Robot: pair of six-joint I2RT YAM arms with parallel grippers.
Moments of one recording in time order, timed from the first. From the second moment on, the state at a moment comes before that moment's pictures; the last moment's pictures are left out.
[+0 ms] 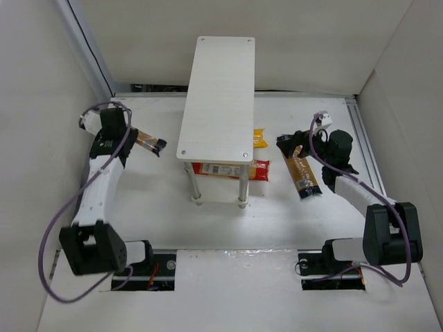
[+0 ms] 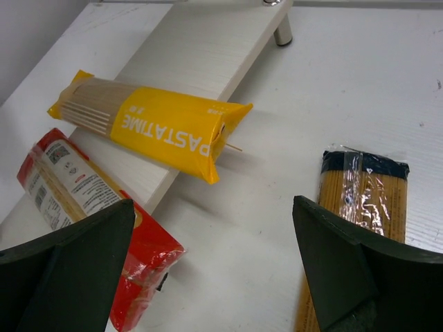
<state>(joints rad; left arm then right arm) 0.08 1.36 1.13 -0.56 -0.29 -1.03 0.06 1.34 0.66 0.48 -0.54 0.25</state>
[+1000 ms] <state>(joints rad) -0.27 1.65 2.14 -0.63 0.44 0.40 0.03 0.98 0.65 0.34 -0.48 0.05</state>
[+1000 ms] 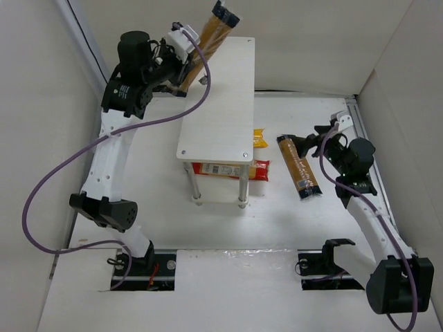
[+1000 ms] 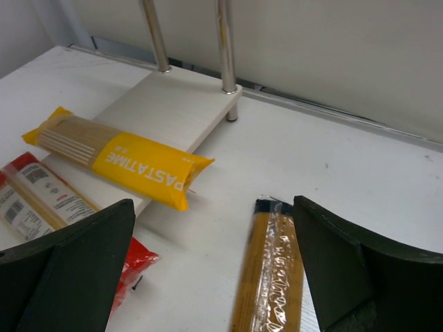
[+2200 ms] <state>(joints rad) -0.64 1.55 1.75 -0.47 -0.01 1.05 -0.01 0.88 0.54 0.25 -0.31 0.04</state>
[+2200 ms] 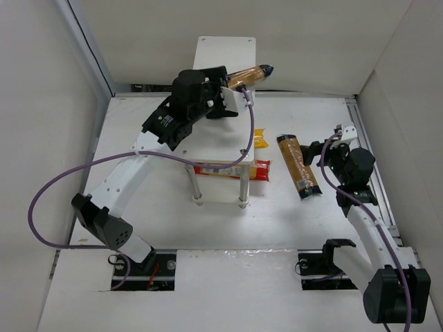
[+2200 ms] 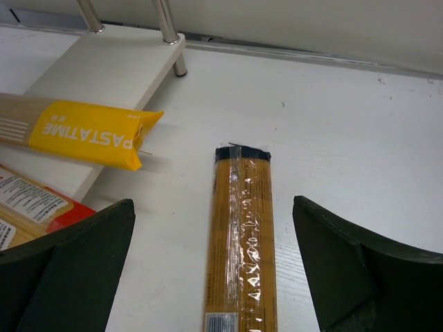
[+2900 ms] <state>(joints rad) -0.58 1.26 1.62 -0.37 0.00 0.38 -0.01 0.94 0.54 0.29 -0.37 0.09</state>
